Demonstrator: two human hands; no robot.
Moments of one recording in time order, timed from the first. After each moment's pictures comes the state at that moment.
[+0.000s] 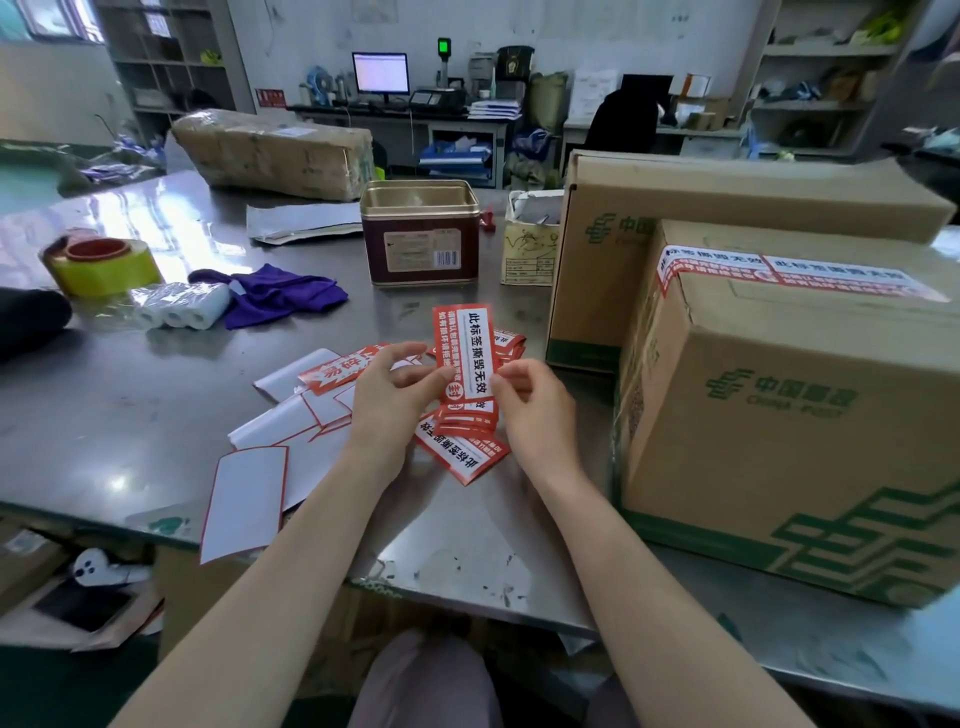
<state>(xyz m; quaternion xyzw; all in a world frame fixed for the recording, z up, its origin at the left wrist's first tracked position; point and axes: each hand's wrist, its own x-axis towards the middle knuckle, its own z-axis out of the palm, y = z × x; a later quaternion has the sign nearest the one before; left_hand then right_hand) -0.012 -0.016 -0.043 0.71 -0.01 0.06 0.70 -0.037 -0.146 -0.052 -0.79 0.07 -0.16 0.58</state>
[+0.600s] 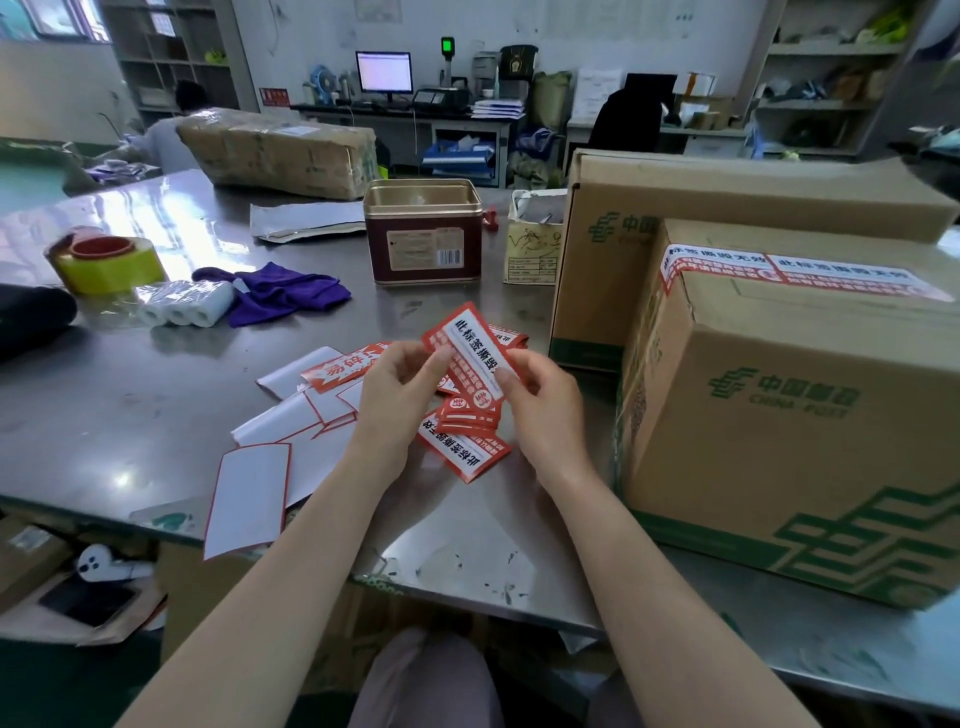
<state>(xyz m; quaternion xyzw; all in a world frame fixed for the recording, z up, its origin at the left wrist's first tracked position) -0.011 -0.016 -0.047 0.72 -0.05 0.09 0.69 -0.040 -0.149 -0.045 -0.78 0.05 -0.16 0.60</state>
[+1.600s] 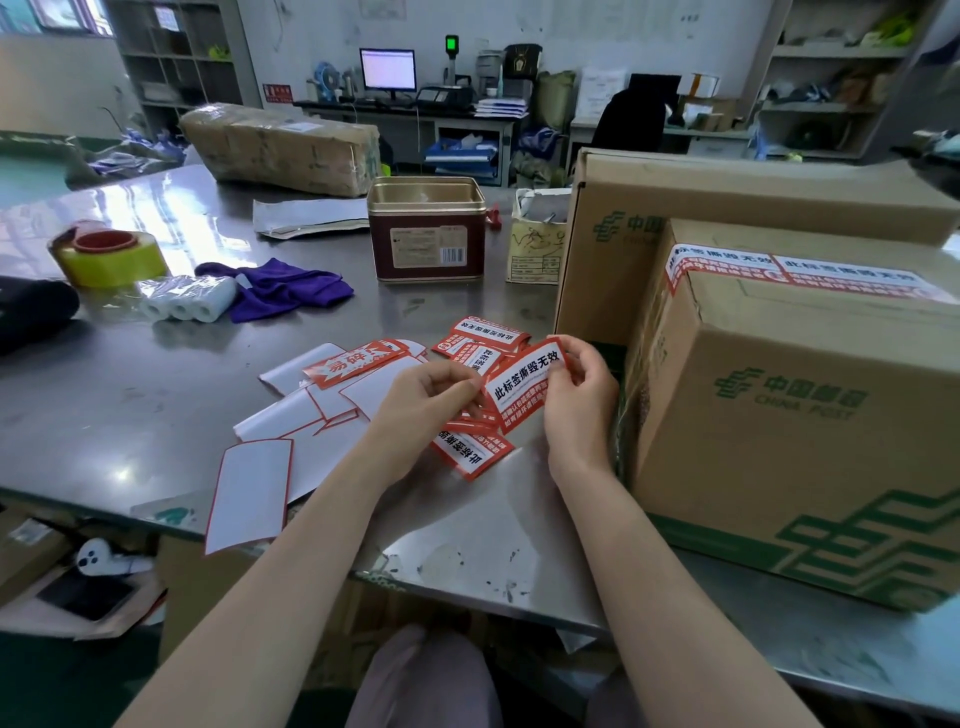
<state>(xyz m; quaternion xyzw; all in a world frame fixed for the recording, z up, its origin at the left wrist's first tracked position) -0.023 -0.019 -0.039 0.74 -0.10 -0.04 0.66 -0.037 -0.160 -0.043 -0.68 0.15 -0.24 0.67</state>
